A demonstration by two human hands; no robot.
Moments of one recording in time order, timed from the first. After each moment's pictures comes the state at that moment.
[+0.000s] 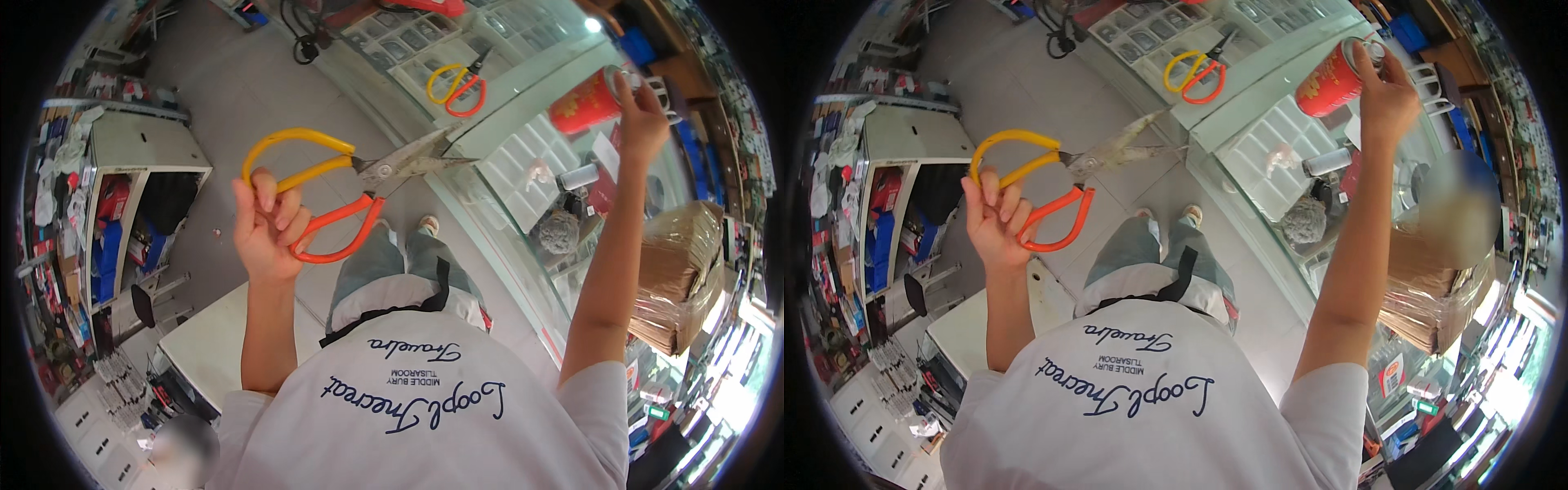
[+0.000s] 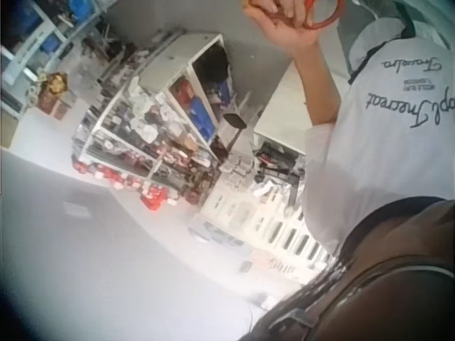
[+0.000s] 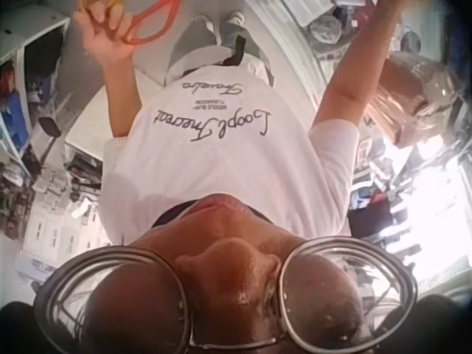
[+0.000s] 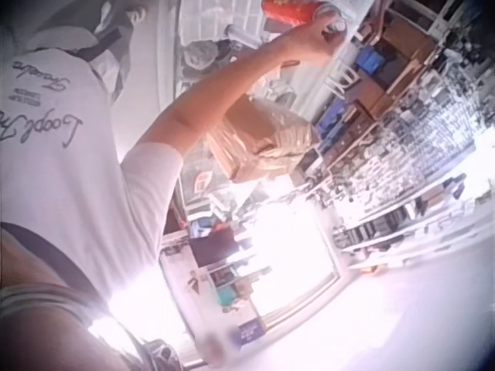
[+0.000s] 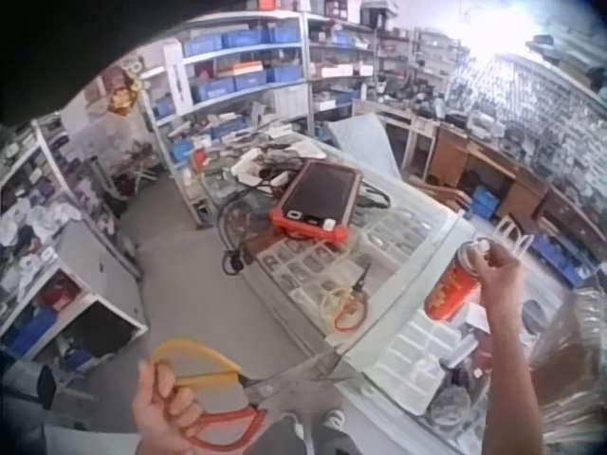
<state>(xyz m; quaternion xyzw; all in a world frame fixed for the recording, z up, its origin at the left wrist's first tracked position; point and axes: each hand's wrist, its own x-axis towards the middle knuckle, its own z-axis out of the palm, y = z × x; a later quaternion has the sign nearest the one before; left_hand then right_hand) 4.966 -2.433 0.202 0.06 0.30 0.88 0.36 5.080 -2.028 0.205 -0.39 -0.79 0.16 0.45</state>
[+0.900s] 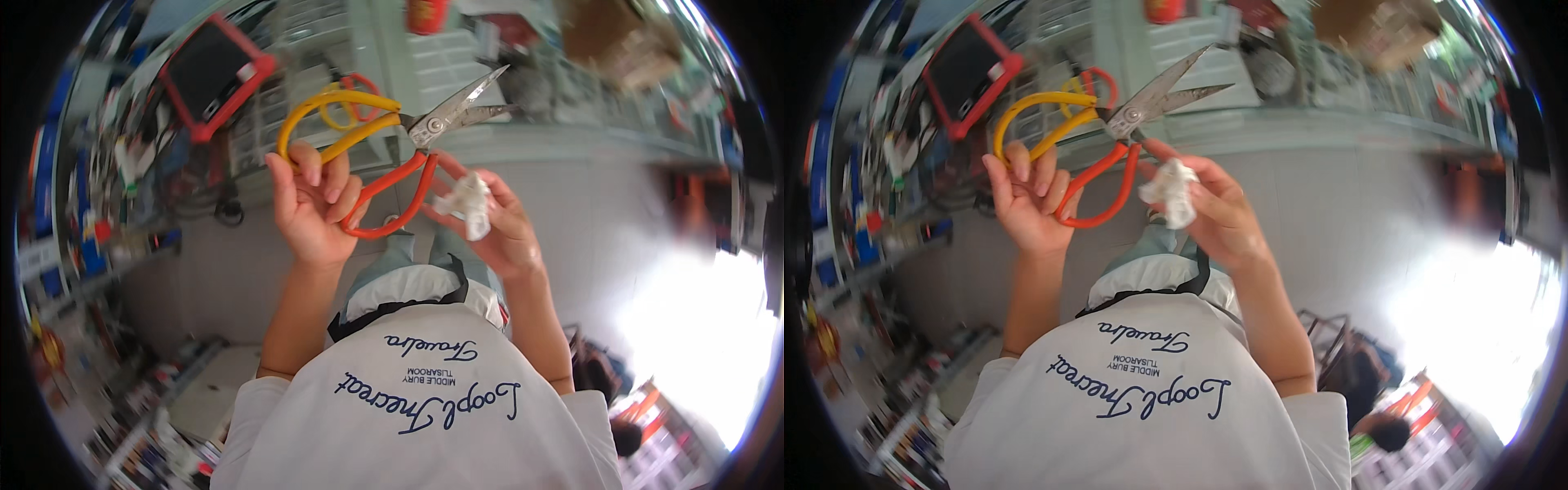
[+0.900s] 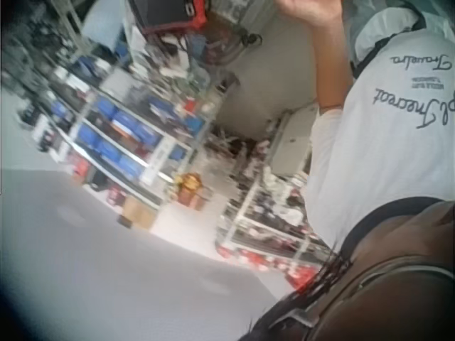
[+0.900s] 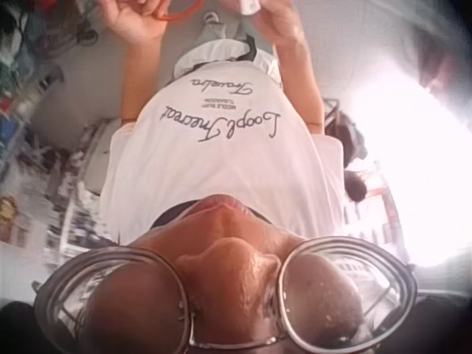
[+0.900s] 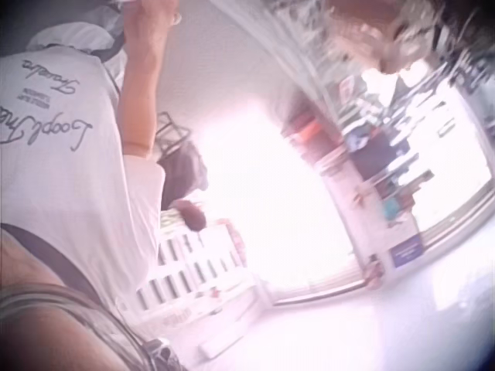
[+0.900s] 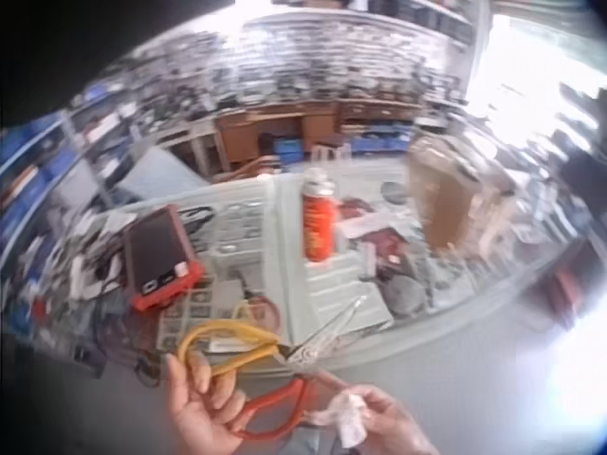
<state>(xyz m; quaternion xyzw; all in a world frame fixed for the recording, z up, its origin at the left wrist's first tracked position) 4.871 -2.304 0.190 0.21 0.18 0.63 0.72 5.070 -2.335 0.170 -0.21 -0.15 0.80 0.54</state>
